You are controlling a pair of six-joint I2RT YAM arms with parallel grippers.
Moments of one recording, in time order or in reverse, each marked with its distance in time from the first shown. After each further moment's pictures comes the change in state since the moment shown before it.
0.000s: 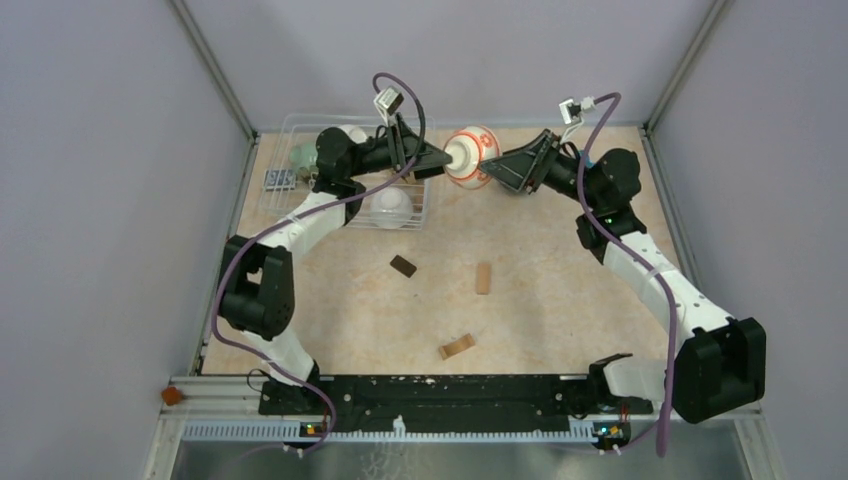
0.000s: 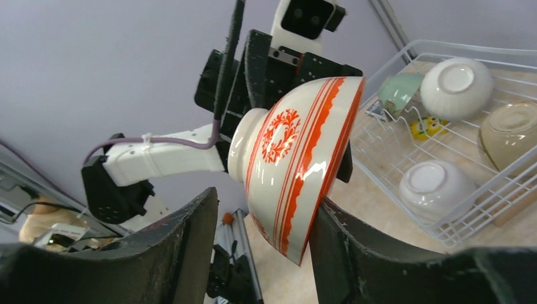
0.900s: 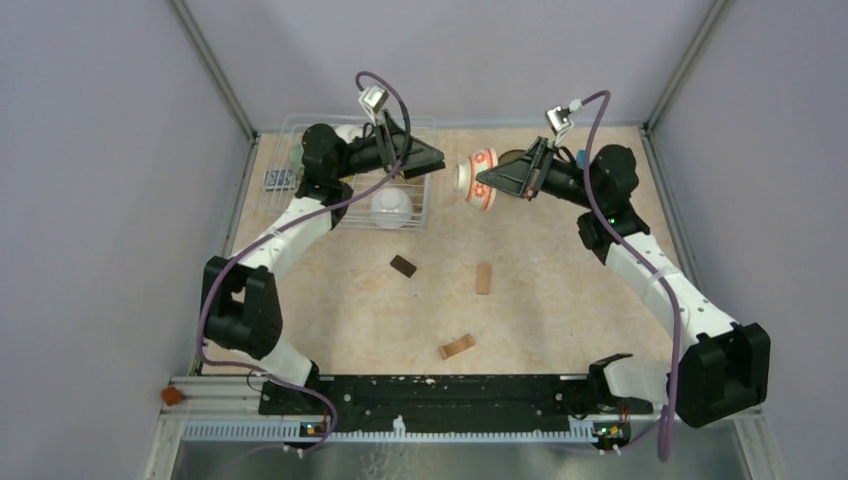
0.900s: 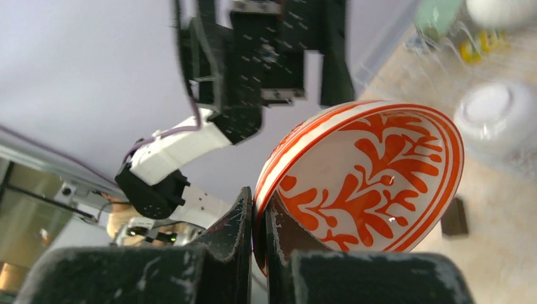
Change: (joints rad) left arm 0.003 -0.071 -0.024 -0.061 -0.025 0.039; right arm 0.006 -0.016 0.002 -0.027 -0.083 0.193
